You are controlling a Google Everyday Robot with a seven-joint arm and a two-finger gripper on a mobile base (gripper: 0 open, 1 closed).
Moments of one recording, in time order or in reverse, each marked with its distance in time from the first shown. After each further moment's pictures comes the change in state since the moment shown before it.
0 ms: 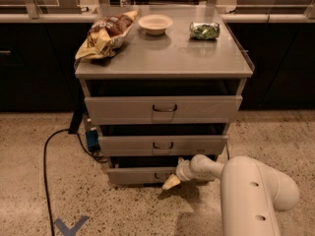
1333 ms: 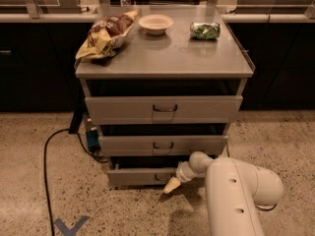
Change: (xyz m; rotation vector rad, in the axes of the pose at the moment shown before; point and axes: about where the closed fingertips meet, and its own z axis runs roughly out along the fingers) arm 0.029 0.010 0.023 -0.136 0.105 0.082
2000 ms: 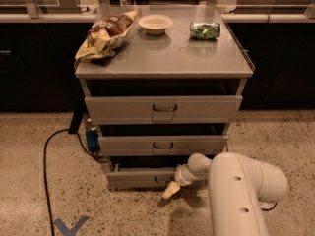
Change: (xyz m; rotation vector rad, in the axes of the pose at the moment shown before) arm 0.001 0.028 -0.009 -0.032 0.026 -0.033
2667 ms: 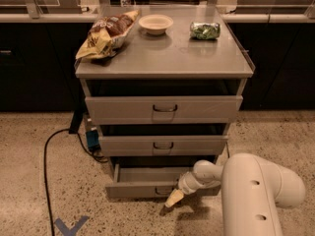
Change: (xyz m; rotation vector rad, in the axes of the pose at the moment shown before) arm 0.023 0.043 -0.022 -0.053 -0.006 0.048
